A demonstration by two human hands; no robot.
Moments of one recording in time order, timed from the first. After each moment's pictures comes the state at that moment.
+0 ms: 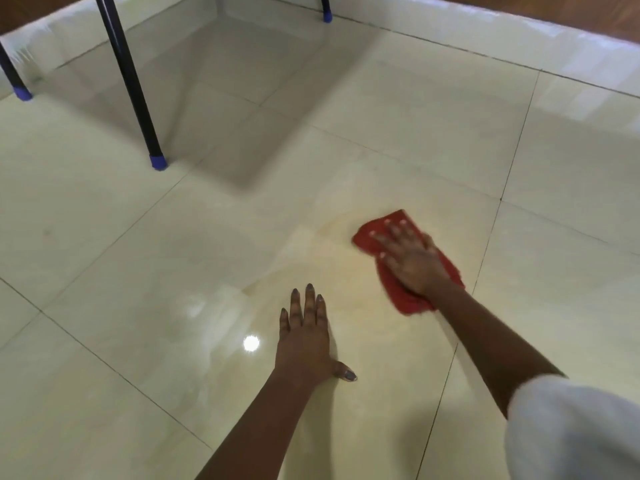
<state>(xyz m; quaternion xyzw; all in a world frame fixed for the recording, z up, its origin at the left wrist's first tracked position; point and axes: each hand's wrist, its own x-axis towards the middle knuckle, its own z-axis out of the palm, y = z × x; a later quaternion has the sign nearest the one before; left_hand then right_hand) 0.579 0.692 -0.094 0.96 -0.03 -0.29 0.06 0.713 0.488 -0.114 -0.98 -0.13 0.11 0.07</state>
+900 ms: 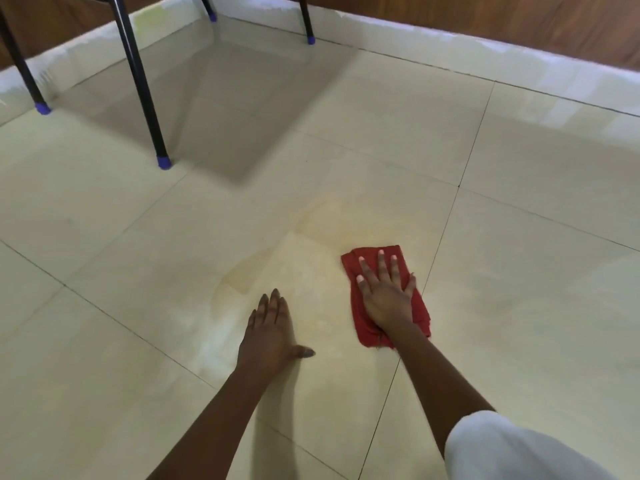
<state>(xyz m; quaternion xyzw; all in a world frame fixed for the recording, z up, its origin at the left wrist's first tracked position) 0.517 0.721 -0.095 0.97 0.00 -0.23 0.08 0.578 0.512 -0.100 -0.98 -0.01 0.15 0.13</state>
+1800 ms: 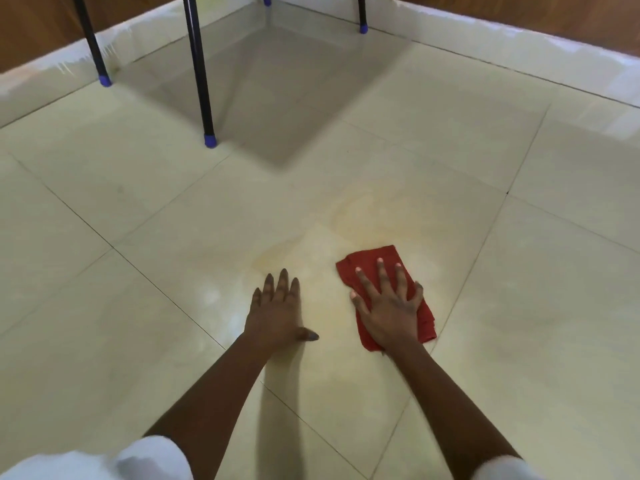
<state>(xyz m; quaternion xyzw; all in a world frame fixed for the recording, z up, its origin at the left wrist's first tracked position) 0.524 0.753 -0.084 0.96 0.03 -0.27 0.05 0.556 0.552 -0.107 -0.99 -0.08 0.10 0.06</state>
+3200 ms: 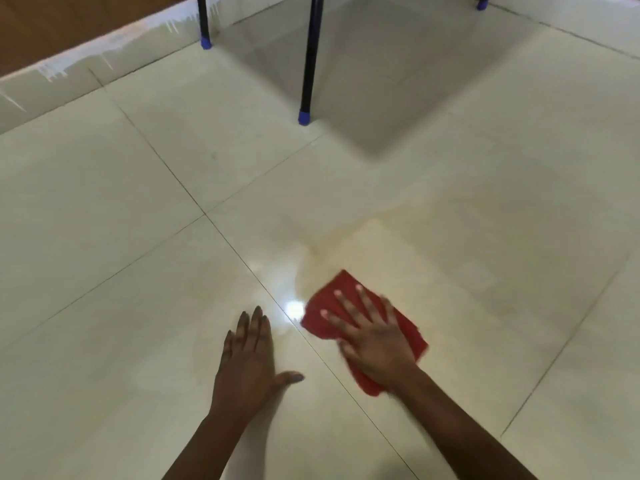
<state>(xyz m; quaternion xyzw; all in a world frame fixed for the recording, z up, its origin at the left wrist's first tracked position) 0.392 0.875 -0.103 0.96 0.18 -0.22 0.09 0.512 0.679 -0.120 -0.90 -0.41 0.10 0.06</state>
